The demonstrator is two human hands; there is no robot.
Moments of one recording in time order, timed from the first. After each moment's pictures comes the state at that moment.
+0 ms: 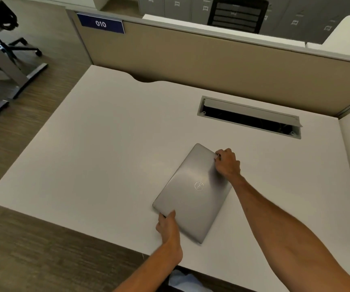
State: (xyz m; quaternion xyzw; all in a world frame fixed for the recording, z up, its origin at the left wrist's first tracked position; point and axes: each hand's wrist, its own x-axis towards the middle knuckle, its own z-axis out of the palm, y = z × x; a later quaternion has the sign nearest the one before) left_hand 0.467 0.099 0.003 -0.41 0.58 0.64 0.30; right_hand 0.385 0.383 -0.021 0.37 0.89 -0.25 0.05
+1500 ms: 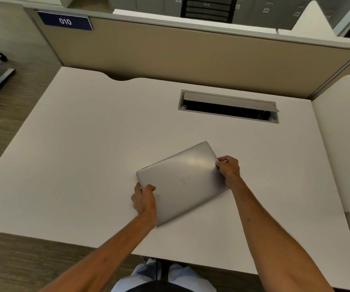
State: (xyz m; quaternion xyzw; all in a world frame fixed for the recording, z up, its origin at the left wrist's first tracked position) left_hand 0.384 0.098 0.004 -0.29 0.72 0.56 0.28; right_hand 0.455 0.388 -0.014 0.60 0.61 -0.51 -0.06
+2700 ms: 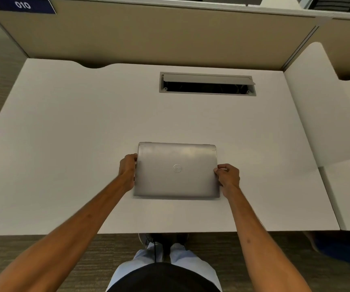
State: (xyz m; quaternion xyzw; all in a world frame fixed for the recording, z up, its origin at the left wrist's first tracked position) left_hand 0.322 0.086 0.023 -0.16 0.72 0.52 0.43; right_hand 0.569 0.316 -0.038 0.69 0.51 -0.50 -0.12
